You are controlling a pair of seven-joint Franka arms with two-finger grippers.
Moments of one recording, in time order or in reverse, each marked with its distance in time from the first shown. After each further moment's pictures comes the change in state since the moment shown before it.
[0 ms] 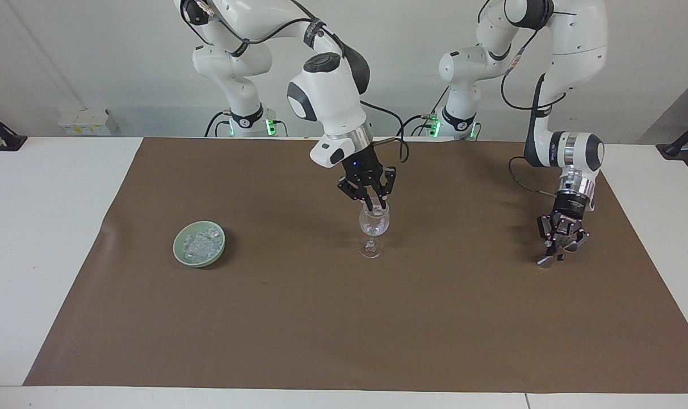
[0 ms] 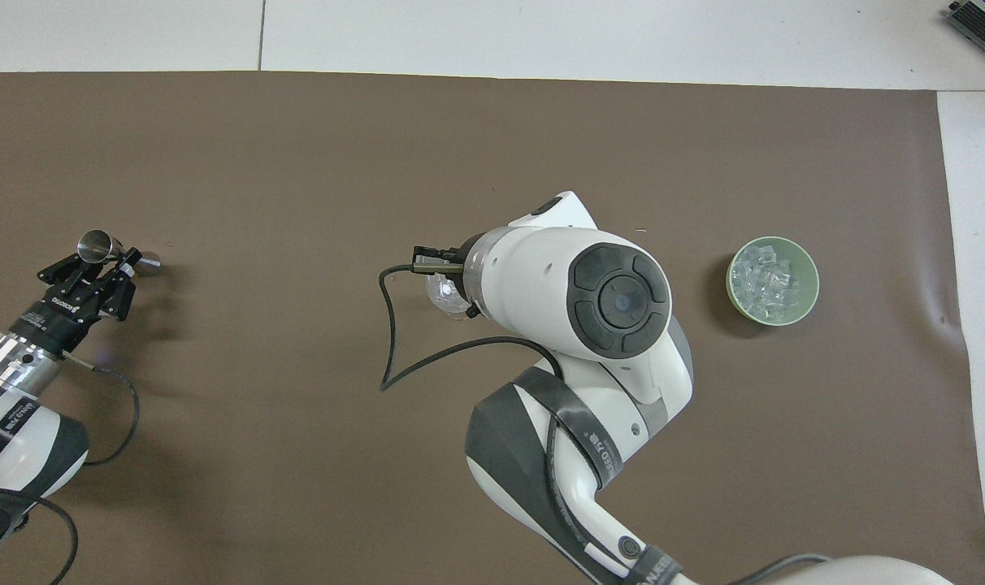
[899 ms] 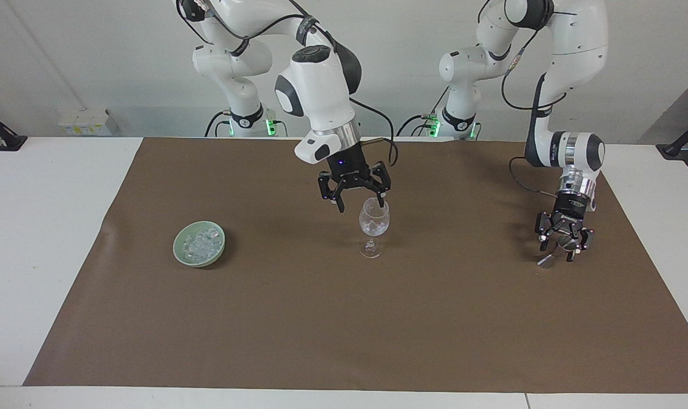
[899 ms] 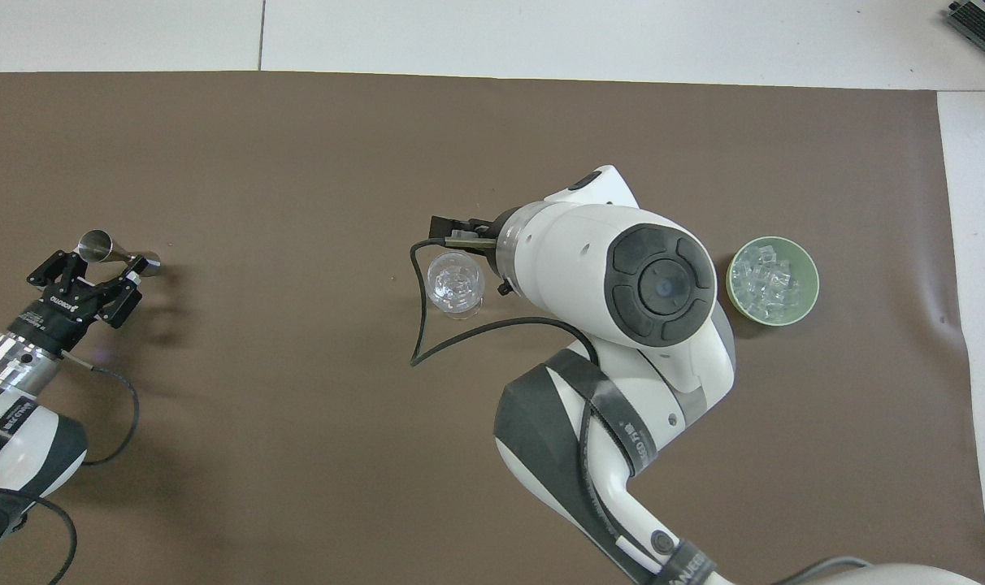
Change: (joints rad) left arm 0.000 0.000 0.003 0.003 -0.001 -0.013 0.031; right arm -0.006 -0.045 -0.066 0.025 -0.069 -0.058 0.002
